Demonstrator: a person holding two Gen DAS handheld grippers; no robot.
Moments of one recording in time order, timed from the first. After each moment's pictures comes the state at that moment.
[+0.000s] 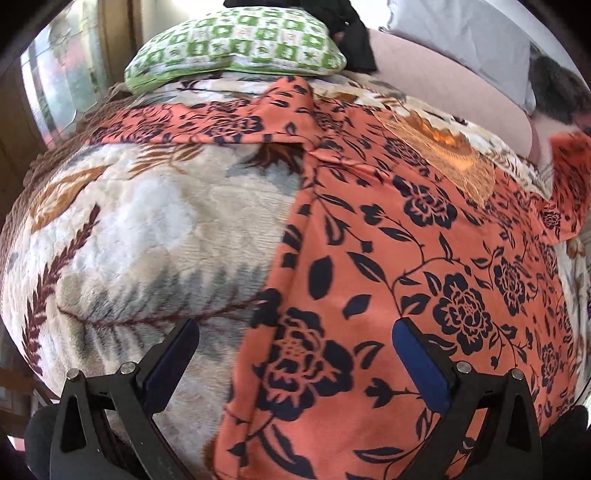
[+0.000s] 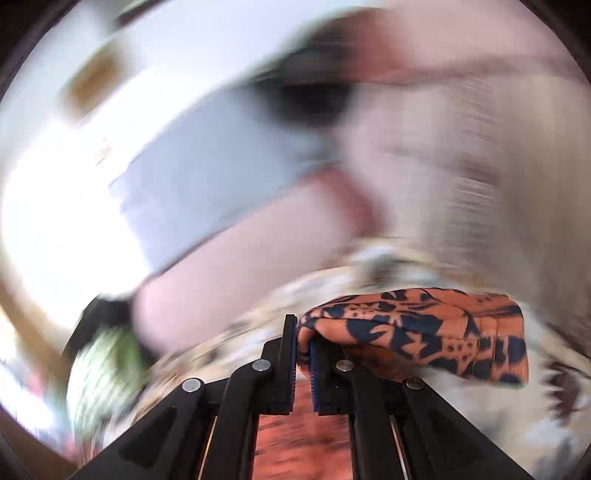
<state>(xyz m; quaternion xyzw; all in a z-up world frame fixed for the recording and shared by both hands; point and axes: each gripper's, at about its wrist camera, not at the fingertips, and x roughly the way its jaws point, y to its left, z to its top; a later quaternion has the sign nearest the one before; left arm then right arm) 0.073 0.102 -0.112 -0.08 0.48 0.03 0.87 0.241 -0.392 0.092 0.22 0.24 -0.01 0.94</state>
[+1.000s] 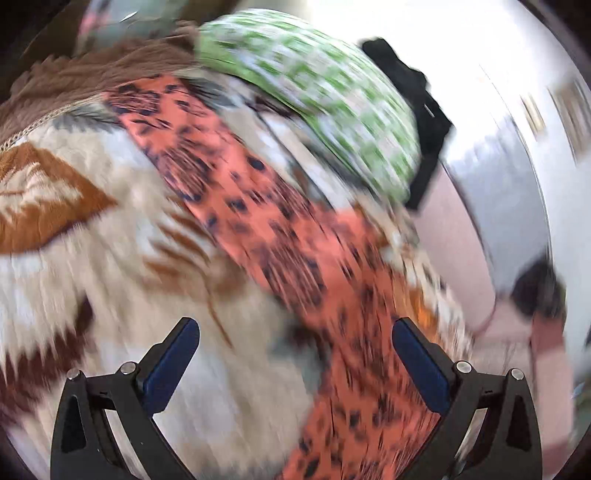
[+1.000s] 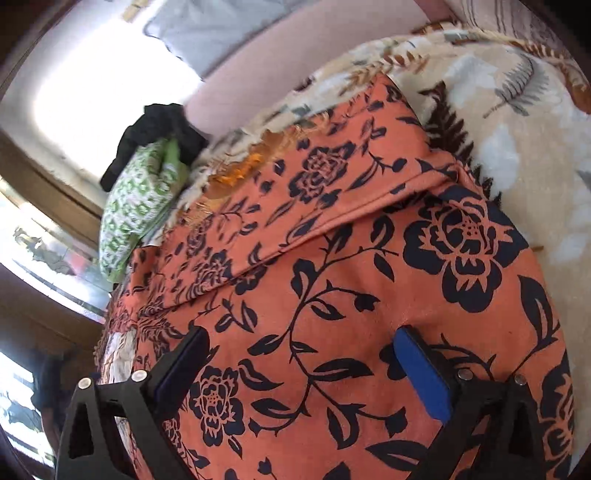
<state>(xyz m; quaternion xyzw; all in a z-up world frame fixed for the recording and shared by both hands) 0.197 0.289 -0.079 -0.40 0.40 0.03 0.82 0.191 -0.323 -0.112 0.28 0.44 0.11 0.85</state>
